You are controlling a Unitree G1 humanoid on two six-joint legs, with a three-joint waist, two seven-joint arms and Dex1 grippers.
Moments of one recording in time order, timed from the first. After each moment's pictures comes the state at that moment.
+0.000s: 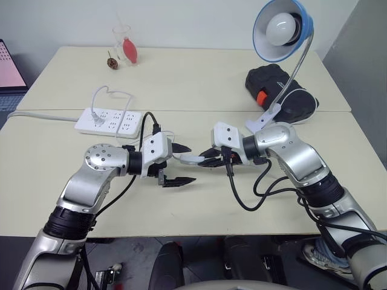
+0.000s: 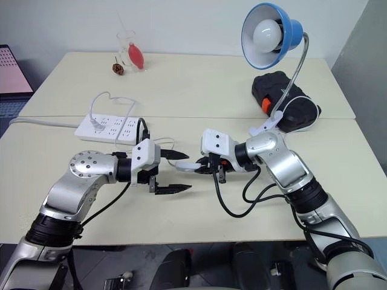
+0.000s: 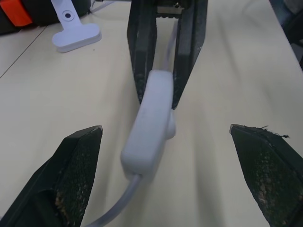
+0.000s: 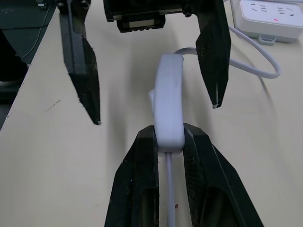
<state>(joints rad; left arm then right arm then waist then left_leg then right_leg) -0.43 0.72 -0.16 -0.11 -0.29 0.30 -1.17 -0.76 -0.46 0.43 -0.08 0.14 0.56 1.15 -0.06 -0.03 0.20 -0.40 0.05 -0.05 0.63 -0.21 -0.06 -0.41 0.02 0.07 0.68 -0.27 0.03</state>
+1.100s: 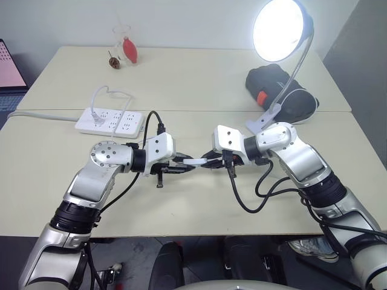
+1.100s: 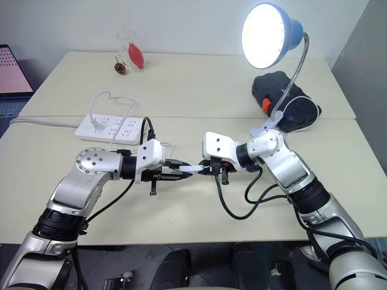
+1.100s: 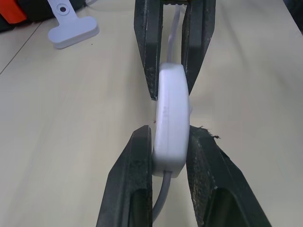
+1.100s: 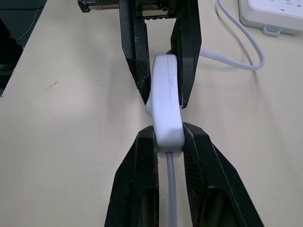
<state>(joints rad) -0.47 0.70 -0.19 -0.05 -0.24 0.23 -1.20 -0.76 -0.49 0.45 -0.09 0.10 0.52 1.16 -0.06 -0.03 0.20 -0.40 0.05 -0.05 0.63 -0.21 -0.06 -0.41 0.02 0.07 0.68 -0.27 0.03</state>
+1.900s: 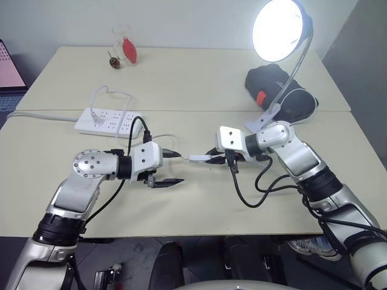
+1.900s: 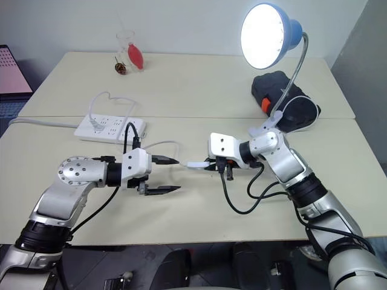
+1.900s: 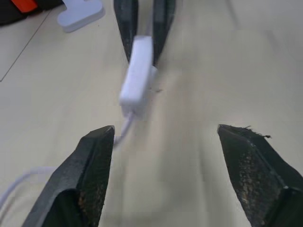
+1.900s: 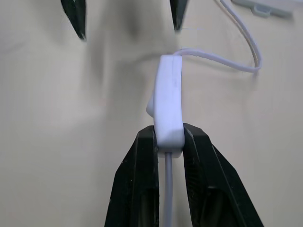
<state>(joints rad) -0.30 0.79 -0.08 -0.12 -0.23 0.14 -1.18 -0.82 -0.47 0.47 0.21 0.01 0.24 1.17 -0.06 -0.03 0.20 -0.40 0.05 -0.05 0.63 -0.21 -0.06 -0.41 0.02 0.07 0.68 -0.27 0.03</state>
